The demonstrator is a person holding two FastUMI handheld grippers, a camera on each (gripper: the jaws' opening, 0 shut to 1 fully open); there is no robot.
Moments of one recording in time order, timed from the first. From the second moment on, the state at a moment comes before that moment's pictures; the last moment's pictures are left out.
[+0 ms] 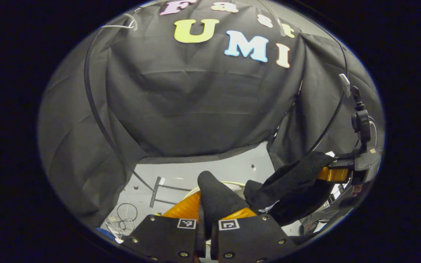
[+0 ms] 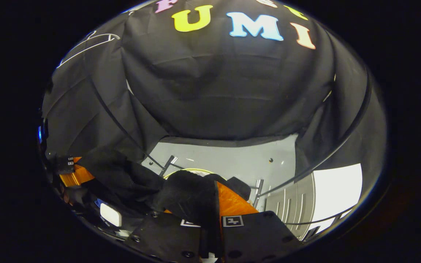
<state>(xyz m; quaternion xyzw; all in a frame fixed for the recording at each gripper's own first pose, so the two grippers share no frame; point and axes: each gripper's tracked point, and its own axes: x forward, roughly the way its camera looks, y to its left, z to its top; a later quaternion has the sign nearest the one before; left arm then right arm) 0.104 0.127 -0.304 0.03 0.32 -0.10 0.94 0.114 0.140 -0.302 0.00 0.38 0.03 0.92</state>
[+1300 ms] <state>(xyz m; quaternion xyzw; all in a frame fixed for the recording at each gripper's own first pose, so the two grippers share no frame) 0.015 0.130 -0.288 0.02 0.34 -0.02 0.94 0.062 0.070 -0.226 0.01 0.30 0.02 0.95</state>
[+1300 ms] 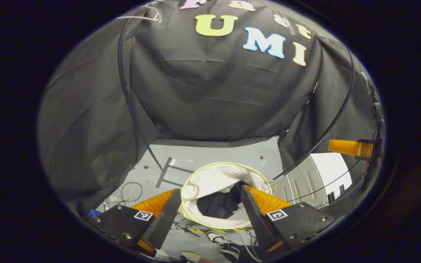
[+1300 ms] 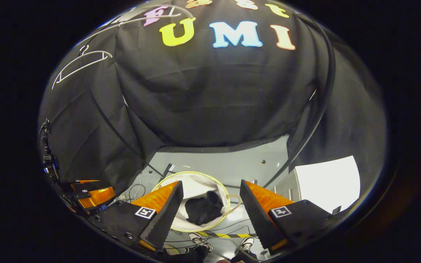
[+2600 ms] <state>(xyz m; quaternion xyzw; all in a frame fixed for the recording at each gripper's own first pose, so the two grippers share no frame) -0.070 -0.116 0.137 0.02 -0.10 0.01 0.99 -0.025 -0.097 0.048 -0.01 -0.09 -0.01 1.00</state>
